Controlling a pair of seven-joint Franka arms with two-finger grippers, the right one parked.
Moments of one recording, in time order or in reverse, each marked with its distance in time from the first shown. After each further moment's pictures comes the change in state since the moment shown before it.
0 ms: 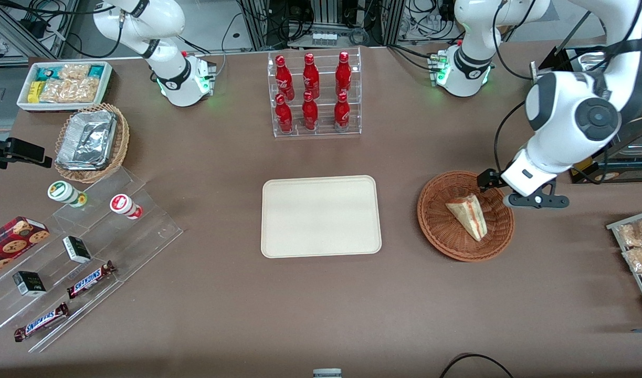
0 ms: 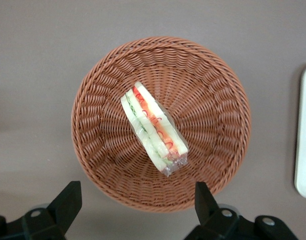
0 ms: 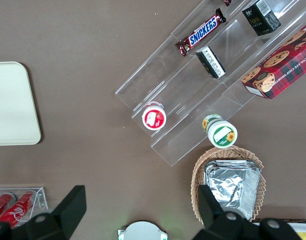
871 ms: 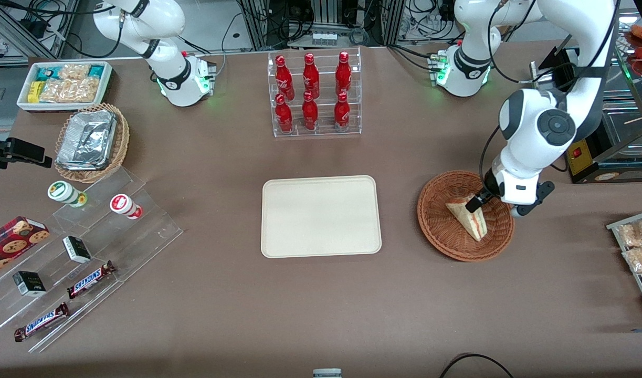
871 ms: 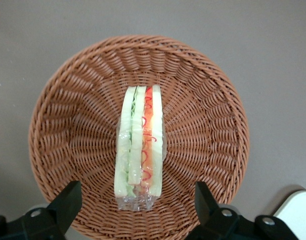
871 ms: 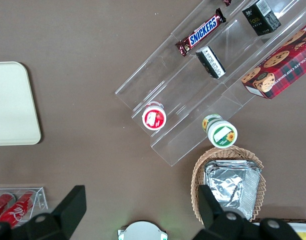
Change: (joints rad) arm -0.024 0.083 -0.020 -0.090 0.000 0.230 -0.718
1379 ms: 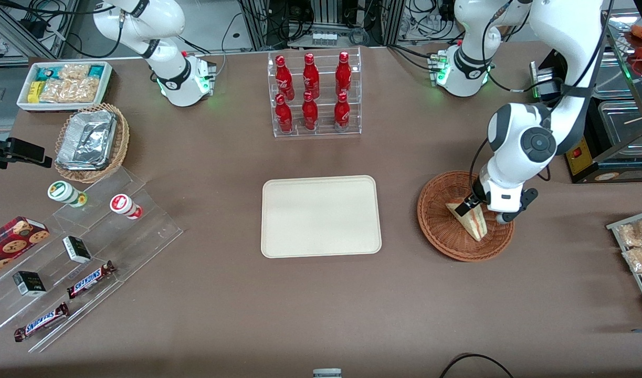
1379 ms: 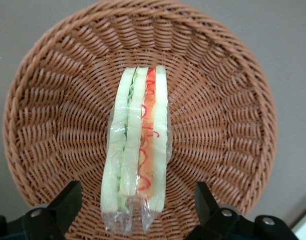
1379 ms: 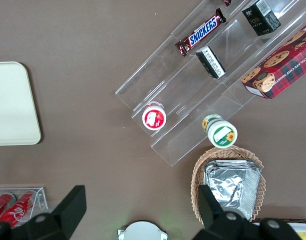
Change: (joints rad) arm -0.012 0.097 0.000 0.001 0.009 0.039 -0.010
